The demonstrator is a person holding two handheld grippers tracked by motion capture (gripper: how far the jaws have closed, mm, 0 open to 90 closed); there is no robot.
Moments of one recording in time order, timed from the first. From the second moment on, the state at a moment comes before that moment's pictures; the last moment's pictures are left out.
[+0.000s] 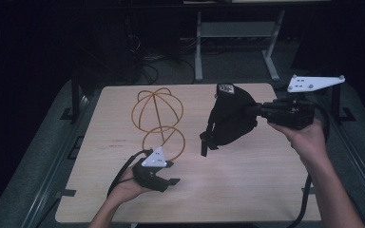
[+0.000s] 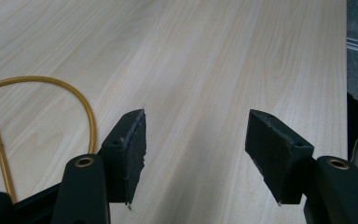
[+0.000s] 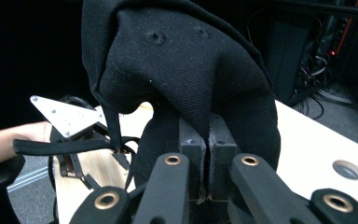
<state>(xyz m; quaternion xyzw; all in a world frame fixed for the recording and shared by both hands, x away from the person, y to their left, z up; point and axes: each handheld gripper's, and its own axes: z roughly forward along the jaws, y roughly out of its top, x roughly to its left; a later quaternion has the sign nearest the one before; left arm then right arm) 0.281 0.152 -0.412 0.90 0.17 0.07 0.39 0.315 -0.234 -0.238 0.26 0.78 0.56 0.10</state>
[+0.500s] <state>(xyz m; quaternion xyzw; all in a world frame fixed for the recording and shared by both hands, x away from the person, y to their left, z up) 0.279 0.149 -0.413 0.90 0.16 0.07 0.39 0.340 -0.178 -0.205 0.21 0.80 0.56 0.10</state>
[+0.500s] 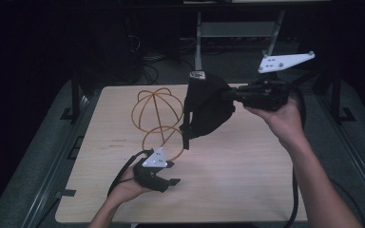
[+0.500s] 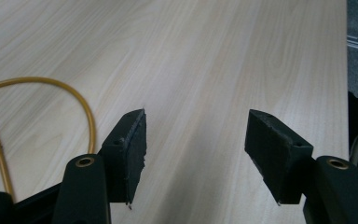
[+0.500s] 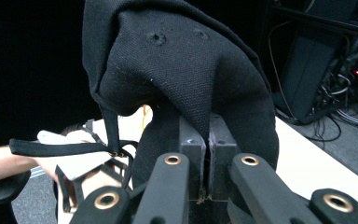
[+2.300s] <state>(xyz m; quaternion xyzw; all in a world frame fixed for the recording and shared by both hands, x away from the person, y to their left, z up) 0.271 0.133 -0.420 0.91 0.11 0.06 0.38 0.439 0.024 -0.213 0.22 0.83 0.51 0.00</state>
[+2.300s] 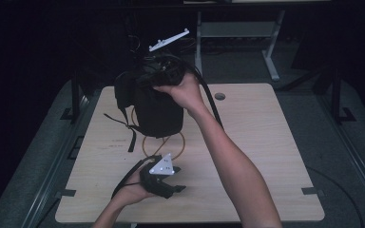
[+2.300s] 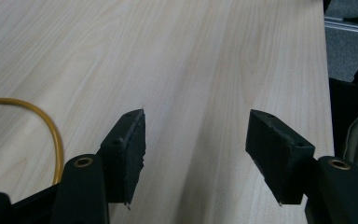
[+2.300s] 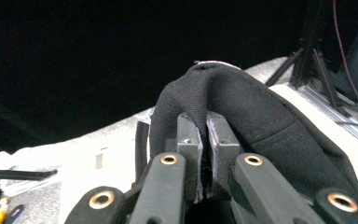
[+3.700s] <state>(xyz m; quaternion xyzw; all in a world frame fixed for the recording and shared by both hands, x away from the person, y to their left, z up) 0.269 0.135 -0.420 0.91 0.12 0.07 0.40 0.430 -0.039 -0.230 0.25 0.82 0.51 0.05</state>
